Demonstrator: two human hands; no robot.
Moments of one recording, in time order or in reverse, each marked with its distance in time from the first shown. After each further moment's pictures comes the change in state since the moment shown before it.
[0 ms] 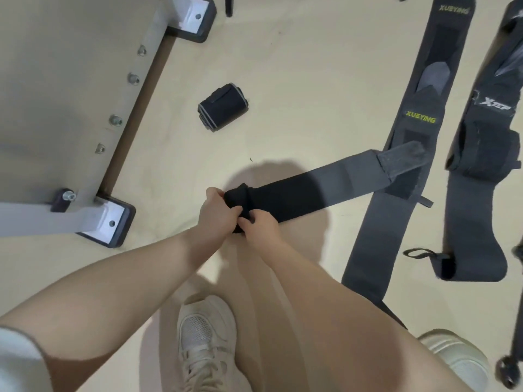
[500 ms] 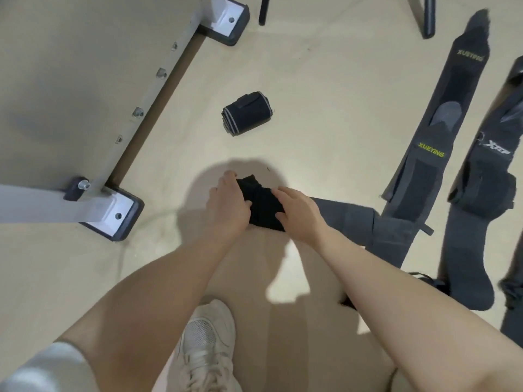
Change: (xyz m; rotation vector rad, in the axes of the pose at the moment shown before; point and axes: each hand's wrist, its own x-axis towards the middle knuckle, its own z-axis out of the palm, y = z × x) left_hand 0.023 0.003 -0.009 0.279 0.158 0.196; right_hand 0.024 -0.009 -0.060 -0.838 0.104 -0.412
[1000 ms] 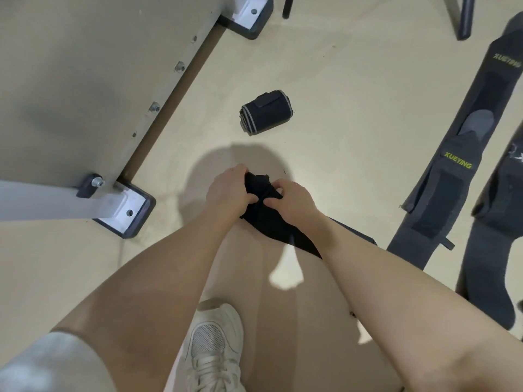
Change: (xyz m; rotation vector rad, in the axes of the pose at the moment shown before) left_hand 0.039 -0.007 -0.029 0.135 -0.175 0.065; right_hand 0.046 -0.033 -0.002 0.338 -0.071 0.245
